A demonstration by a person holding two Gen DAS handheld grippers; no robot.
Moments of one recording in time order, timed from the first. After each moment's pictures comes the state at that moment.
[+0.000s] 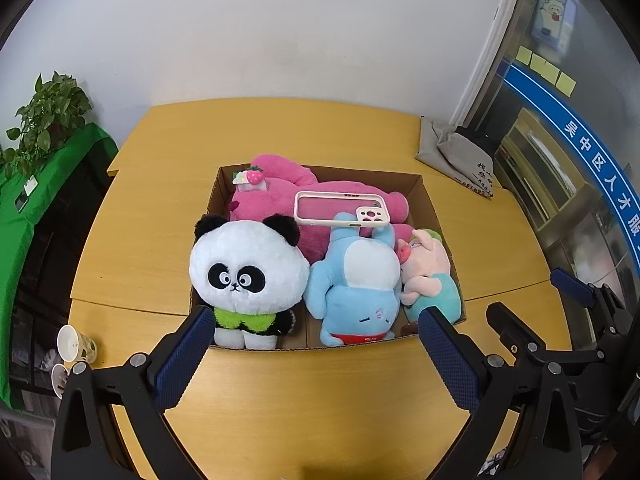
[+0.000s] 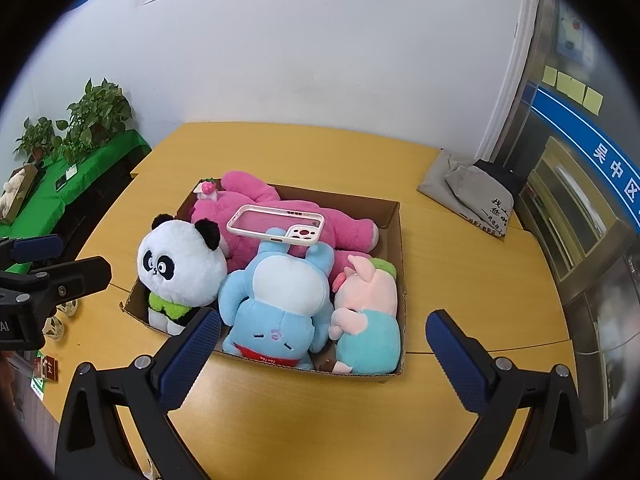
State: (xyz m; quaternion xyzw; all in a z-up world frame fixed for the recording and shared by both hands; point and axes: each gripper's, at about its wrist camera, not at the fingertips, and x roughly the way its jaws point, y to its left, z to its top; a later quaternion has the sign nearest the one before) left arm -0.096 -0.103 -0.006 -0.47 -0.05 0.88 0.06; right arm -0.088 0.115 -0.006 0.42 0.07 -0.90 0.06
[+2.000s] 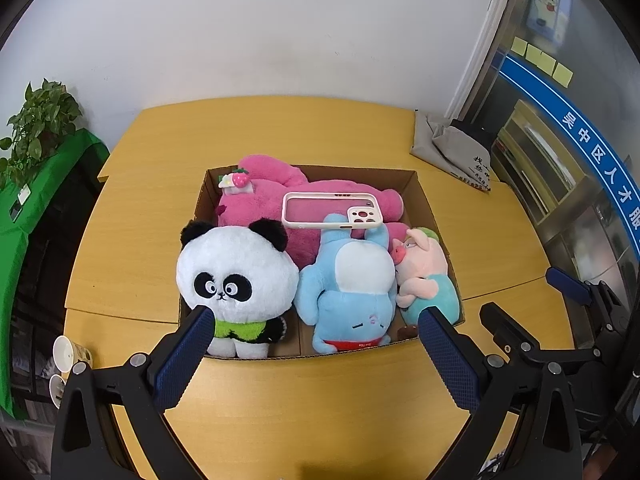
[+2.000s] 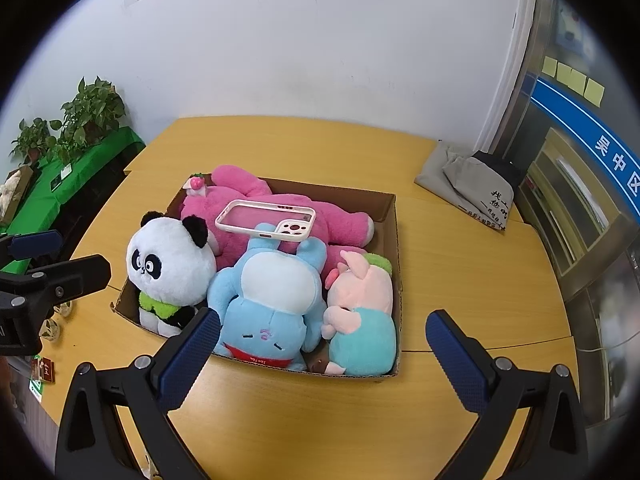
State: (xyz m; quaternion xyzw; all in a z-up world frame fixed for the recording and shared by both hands) left arm -0.115 -0.086 -0.015 -0.48 -0.04 0.87 0.07; right arm -0.106 0.127 -0.018 0.43 0.07 -0.90 0.06
